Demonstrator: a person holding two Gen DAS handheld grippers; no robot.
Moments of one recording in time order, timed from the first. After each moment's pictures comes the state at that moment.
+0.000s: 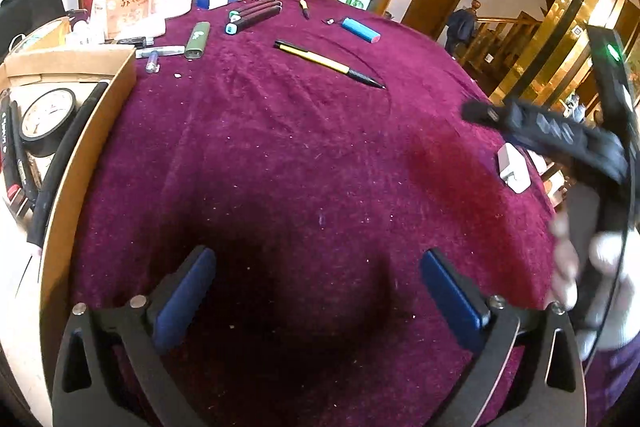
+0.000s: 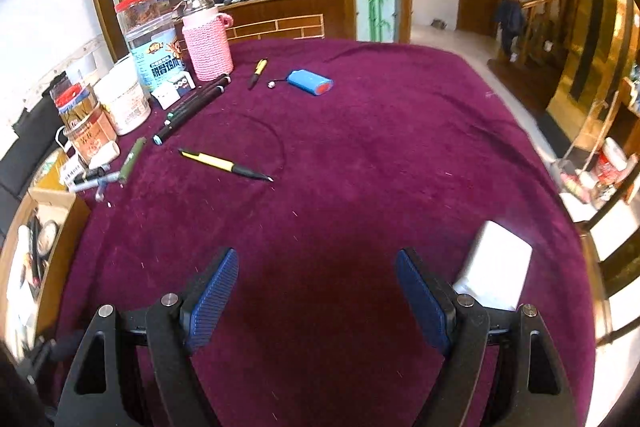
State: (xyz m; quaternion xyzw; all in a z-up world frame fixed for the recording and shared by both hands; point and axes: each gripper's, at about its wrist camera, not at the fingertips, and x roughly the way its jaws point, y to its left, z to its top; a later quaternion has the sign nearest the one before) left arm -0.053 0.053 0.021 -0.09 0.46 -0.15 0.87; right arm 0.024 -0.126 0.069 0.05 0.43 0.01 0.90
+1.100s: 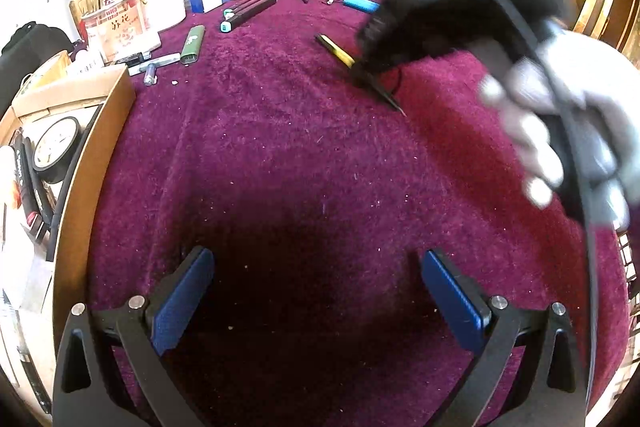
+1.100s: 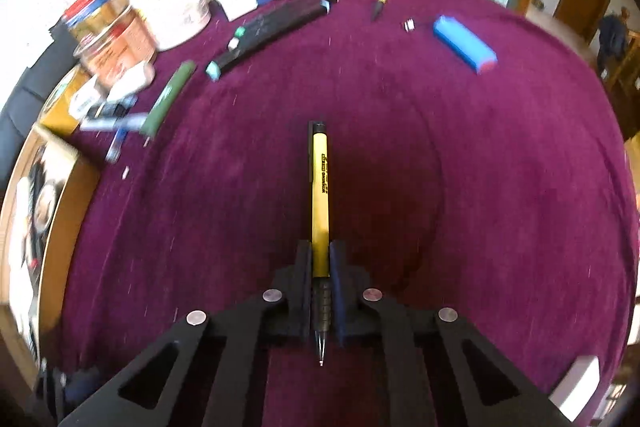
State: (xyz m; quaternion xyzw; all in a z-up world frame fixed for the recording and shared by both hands) left arm -0.046 0.029 0.016 0.00 0.48 -0.11 0.87; right arm 0.122 -0.042 0.023 -0.04 0.56 0.15 0.82
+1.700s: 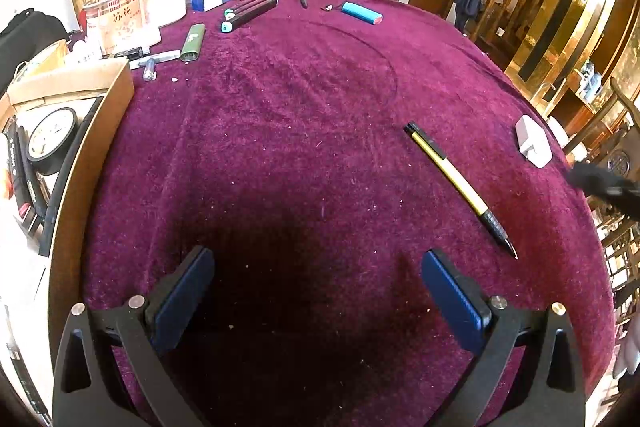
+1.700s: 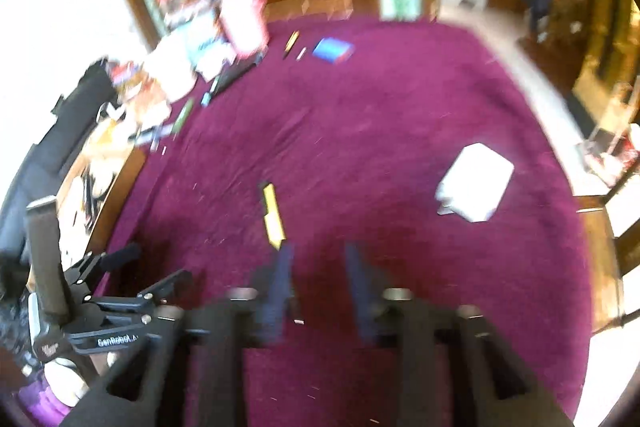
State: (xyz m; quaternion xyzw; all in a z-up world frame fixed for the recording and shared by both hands) left arm -0.048 0.038 0.020 -0.03 0.47 -0.13 0.87; right arm -0.084 -0.152 0.090 0.07 0.43 0.05 0.90
